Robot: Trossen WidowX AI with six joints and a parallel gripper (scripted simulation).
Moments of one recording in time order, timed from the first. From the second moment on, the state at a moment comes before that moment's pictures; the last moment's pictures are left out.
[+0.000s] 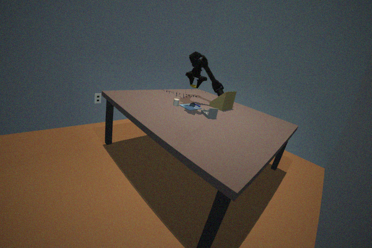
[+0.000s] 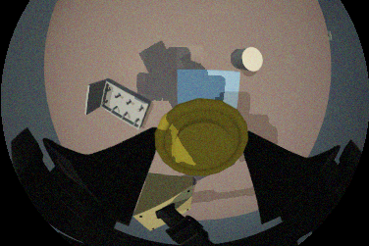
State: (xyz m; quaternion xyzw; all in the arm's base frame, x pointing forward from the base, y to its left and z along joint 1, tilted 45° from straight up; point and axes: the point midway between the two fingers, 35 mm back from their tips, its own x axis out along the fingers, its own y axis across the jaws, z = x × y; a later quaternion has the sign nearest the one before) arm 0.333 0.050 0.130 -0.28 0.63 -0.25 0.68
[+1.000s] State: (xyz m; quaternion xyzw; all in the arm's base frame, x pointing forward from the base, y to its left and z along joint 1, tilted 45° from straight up) arm 0.252 0.097 0.049 -0.14 0.62 -0.34 0.69
